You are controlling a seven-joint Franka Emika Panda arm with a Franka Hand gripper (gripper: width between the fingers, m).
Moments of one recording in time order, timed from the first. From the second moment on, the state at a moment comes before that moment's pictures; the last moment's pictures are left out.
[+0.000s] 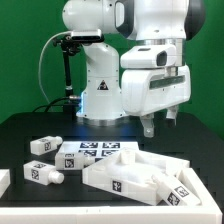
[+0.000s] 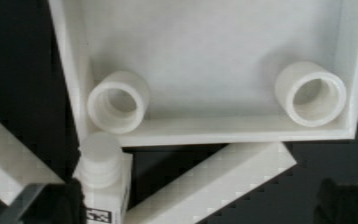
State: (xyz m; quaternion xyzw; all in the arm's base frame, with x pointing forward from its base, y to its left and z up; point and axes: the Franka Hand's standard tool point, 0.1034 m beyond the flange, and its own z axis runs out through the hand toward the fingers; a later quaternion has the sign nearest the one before) arm 0.539 0.090 0.112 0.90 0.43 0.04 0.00
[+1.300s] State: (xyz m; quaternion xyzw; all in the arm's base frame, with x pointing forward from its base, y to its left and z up) arm 0.626 0.102 0.090 0.89 0.44 0.06 0.00
